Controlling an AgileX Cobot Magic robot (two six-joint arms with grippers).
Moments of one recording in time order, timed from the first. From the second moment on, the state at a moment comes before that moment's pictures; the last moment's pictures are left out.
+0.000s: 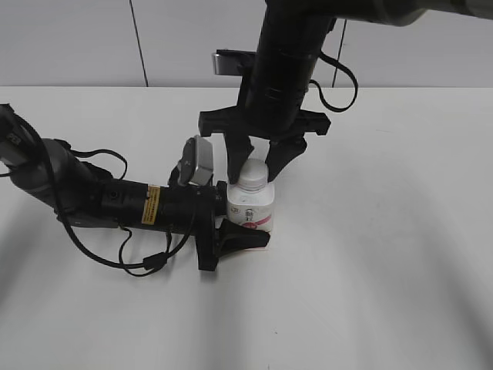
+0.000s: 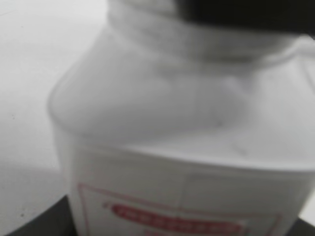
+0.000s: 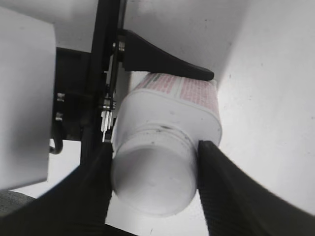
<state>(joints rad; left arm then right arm) -0.34 2.37 -1.12 1.39 -1.11 -0.53 0.61 2.14 -1.80 0.26 1.22 0.21</state>
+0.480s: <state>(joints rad) -0.34 2.37 -1.12 1.39 -1.11 -0.53 0.61 2.14 -1.80 0.26 1.22 0.10</state>
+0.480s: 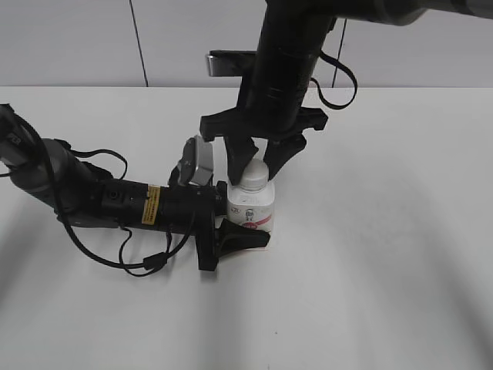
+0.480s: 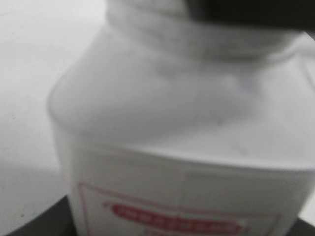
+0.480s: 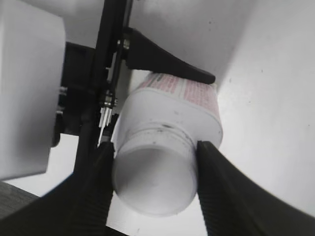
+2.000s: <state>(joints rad) -0.34 2.37 -1.12 1.40 -1.11 -0.53 0.61 2.14 -1.80 0.25 1.22 -1.19</state>
